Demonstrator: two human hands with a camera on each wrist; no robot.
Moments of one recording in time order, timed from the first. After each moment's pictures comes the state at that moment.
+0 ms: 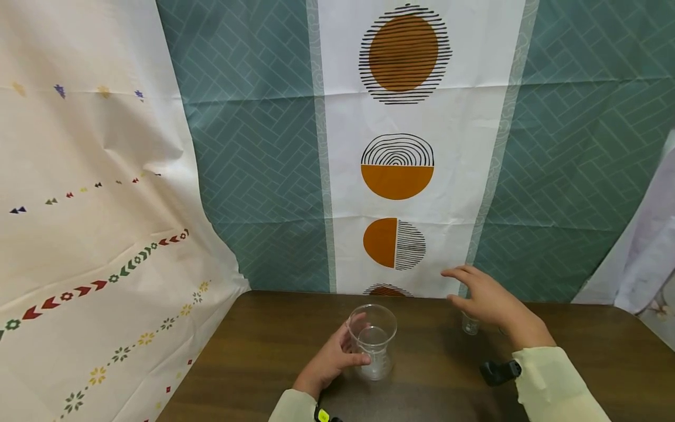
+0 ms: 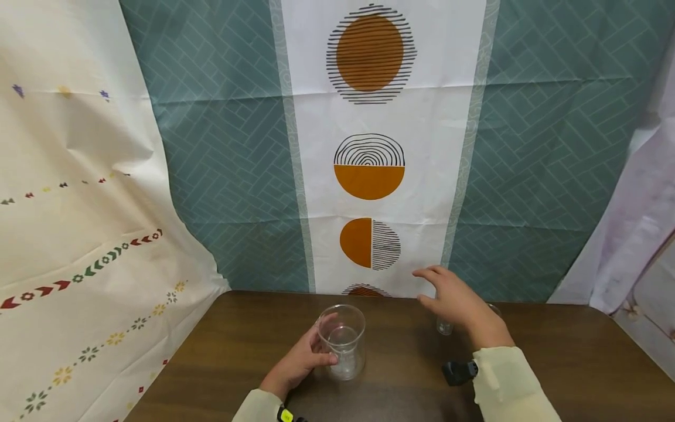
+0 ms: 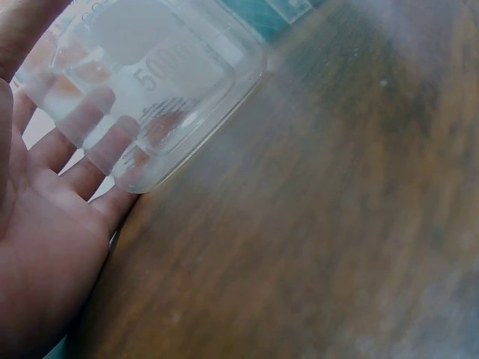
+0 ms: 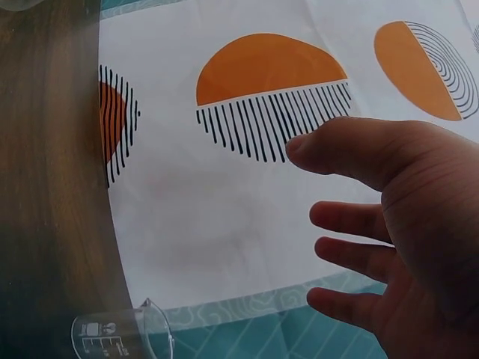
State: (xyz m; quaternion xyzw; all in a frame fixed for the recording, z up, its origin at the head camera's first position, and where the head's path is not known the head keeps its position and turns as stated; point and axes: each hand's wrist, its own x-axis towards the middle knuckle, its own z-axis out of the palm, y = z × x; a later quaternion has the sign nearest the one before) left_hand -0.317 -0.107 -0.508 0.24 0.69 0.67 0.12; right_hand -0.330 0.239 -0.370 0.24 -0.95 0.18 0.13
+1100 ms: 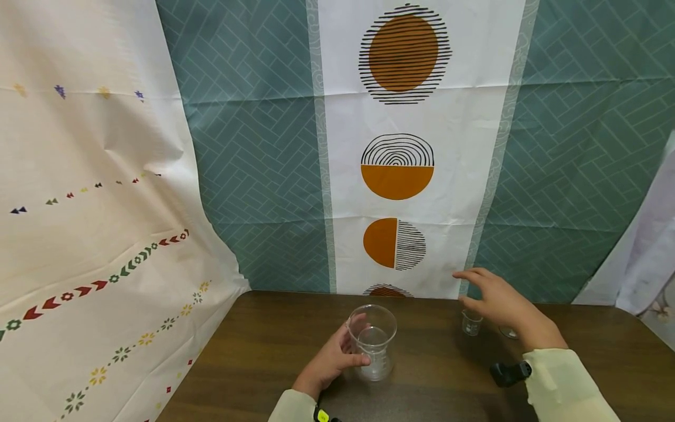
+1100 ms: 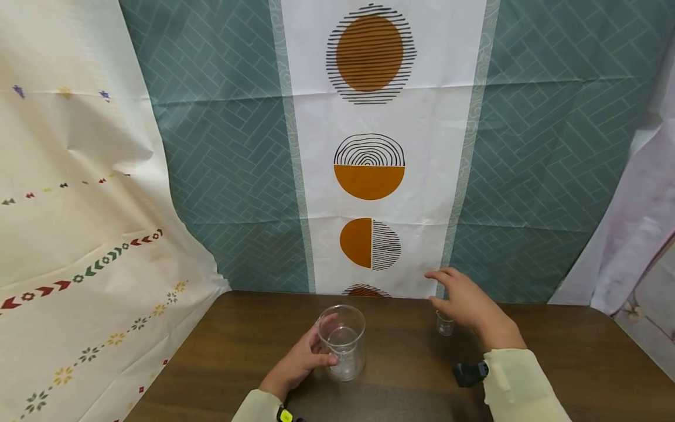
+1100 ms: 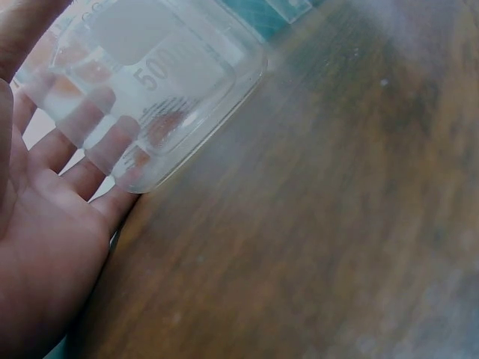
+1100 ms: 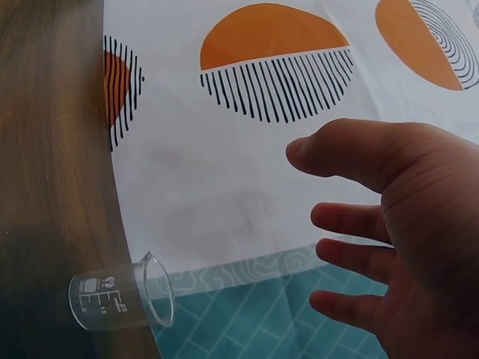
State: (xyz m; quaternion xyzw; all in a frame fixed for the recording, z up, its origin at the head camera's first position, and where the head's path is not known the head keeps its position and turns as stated) left_hand -0.315 -0.108 -0.507 0.25 0.69 0.67 0.12; right_hand -0.329 0.258 -0.374 0.21 -0.96 0.17 0.11
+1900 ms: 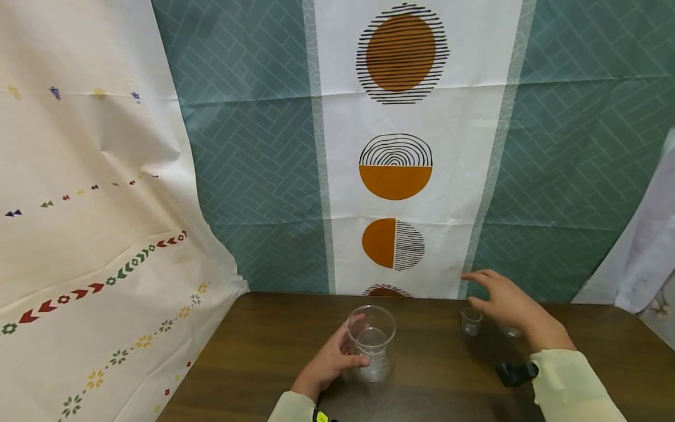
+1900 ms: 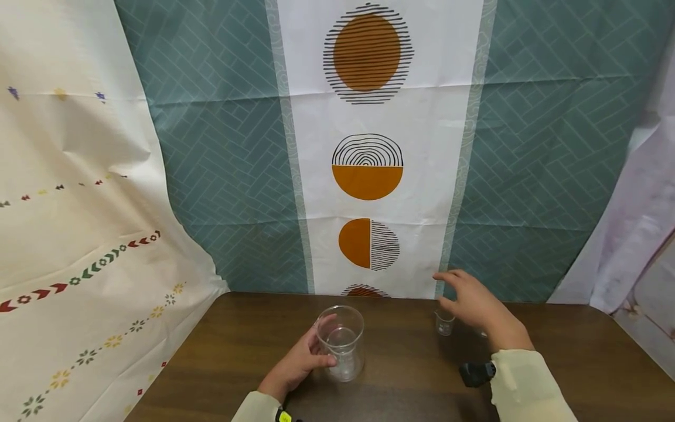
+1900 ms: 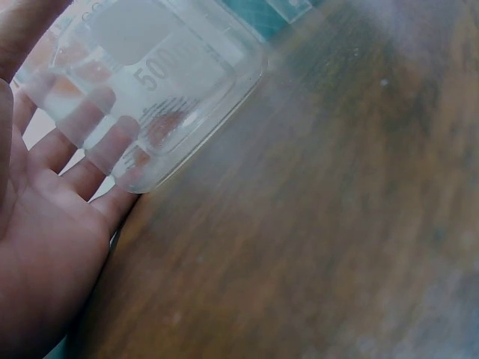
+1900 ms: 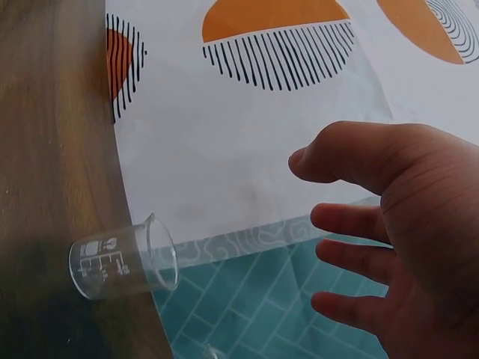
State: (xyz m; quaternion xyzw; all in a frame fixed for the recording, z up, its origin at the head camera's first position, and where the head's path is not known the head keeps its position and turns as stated) left_hand -0.316 -0.108 -0.509 0.25 0.69 0.67 0.13; right_hand -0.336 0.276 -0.381 0.20 -0.96 0.17 0.09
